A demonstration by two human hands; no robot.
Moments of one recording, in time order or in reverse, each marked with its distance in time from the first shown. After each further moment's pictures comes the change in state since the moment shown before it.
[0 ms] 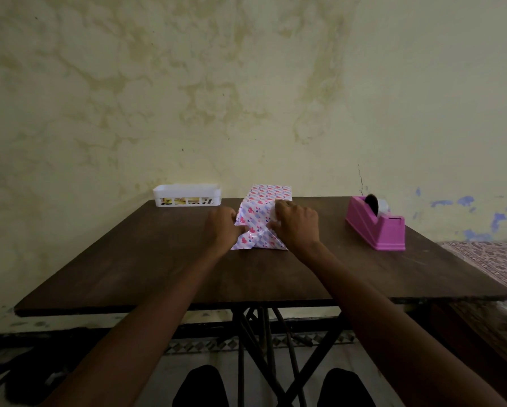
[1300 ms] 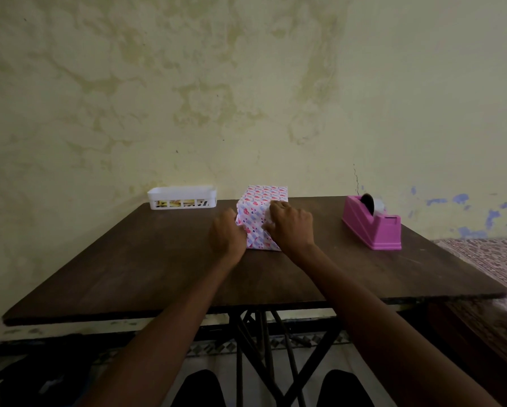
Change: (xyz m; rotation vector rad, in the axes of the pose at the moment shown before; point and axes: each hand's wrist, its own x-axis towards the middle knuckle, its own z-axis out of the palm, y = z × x) left_hand -0.008 0.014 0.037 -0.007 0.240 -0.089; right_hand -0.001 -0.005 0.001 -0.032 -0.033 0.016
